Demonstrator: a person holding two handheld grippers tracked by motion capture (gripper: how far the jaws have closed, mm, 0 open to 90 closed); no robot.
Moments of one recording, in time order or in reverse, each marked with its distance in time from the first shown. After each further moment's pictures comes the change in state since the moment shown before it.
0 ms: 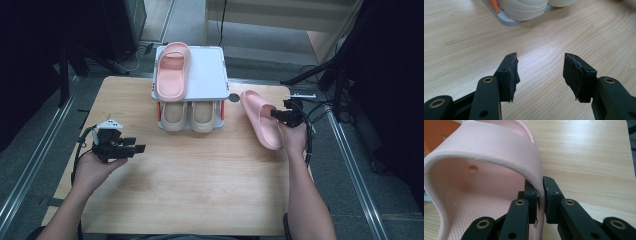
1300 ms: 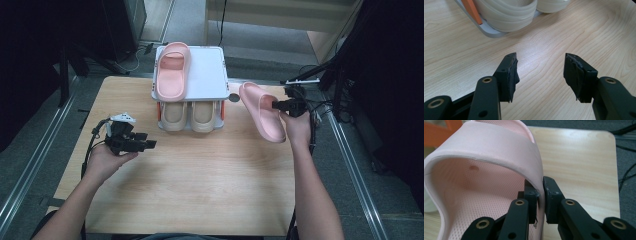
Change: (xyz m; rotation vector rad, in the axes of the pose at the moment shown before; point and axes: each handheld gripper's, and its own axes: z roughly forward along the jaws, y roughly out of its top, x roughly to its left) left arm -0.003 0.023 0.024 0.033 -0.077 0.031; right arm 0.033 0.043 -0.047 0.039 -0.028 -0.017
